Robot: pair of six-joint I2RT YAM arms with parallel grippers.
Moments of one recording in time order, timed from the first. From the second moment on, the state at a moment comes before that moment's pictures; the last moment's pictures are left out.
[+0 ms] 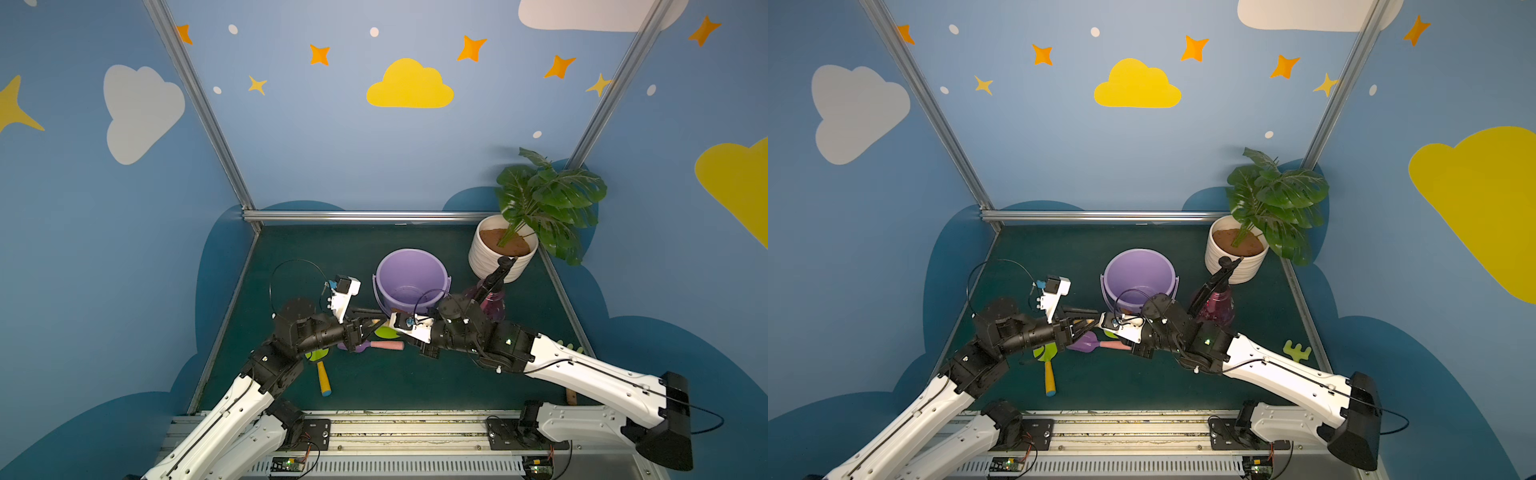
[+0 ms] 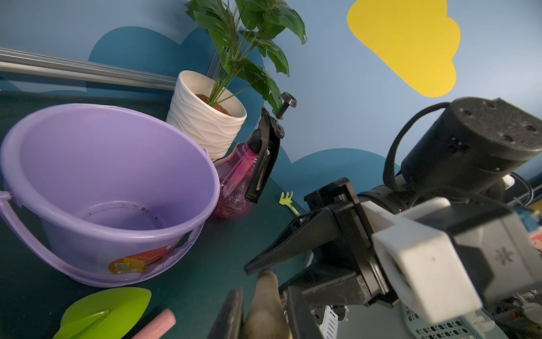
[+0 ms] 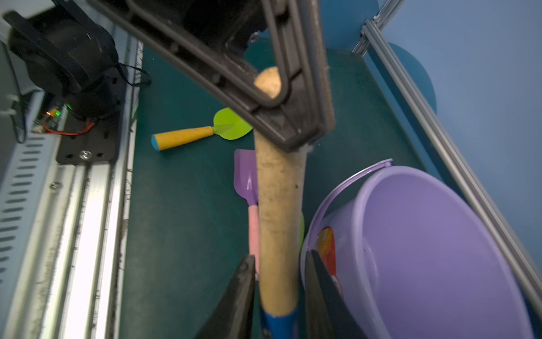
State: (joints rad) left arm -0.53 0.71 0.68 -0.15 0.59 -0.48; right arm 1.10 1.16 1.01 -0.39 -0.06 -0.38
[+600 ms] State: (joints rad) left arm -0.24 0.67 0.50 0.22 0.70 -0.74; right arm 0.68 1.07 1.06 -0.47 -0.35 0.35
